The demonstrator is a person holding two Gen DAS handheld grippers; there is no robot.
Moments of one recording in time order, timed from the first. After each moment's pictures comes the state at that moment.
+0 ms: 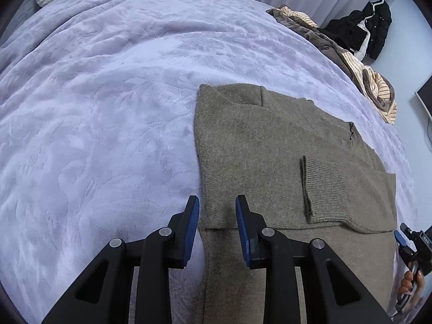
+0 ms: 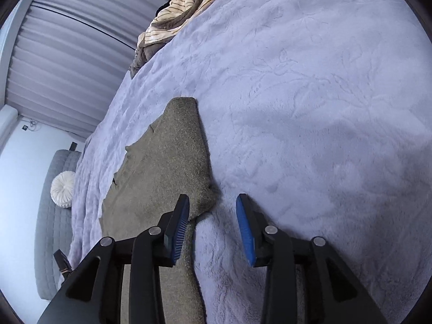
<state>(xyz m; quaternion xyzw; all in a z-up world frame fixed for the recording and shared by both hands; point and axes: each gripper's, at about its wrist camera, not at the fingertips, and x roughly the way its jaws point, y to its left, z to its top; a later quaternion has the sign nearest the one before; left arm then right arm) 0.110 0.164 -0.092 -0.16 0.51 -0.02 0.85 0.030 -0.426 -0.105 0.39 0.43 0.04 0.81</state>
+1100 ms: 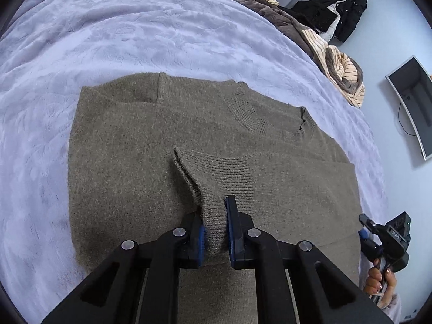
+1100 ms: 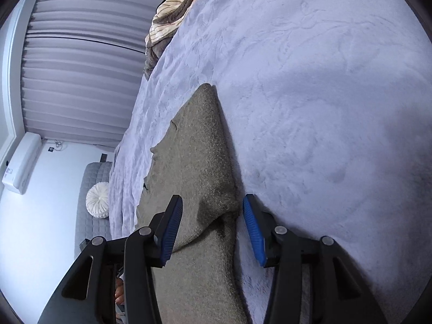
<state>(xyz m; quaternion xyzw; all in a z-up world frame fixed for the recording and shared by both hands) 0.164 0.084 -0.096 -0.18 0.54 -0.13 0.81 0.067 -0.403 -0.124 0.45 0.43 0.09 0.78</state>
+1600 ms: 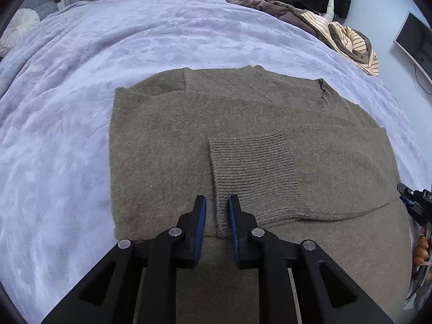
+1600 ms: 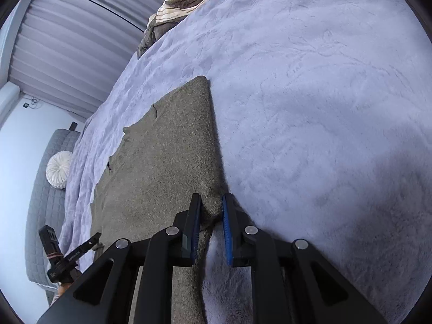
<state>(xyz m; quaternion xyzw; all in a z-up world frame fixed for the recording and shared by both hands) 0.123 0.085 -0.099 -0.05 0.52 -0.08 0.85 0.063 -0.400 -0.118 0.35 0.45 0.07 0.82</state>
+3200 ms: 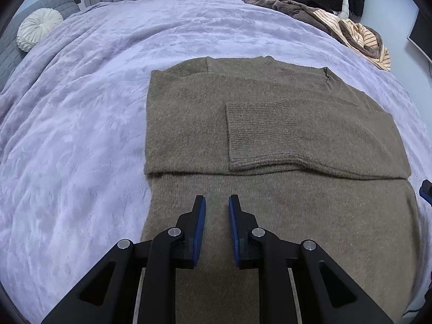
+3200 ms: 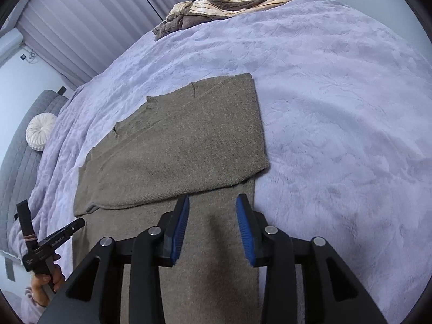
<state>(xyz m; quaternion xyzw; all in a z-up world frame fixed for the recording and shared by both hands) 0.060 0.085 -0.085 -0.02 0.52 -0.02 0.86 0.015 -0.327 -0.057 0.21 0.47 0.05 0.86</state>
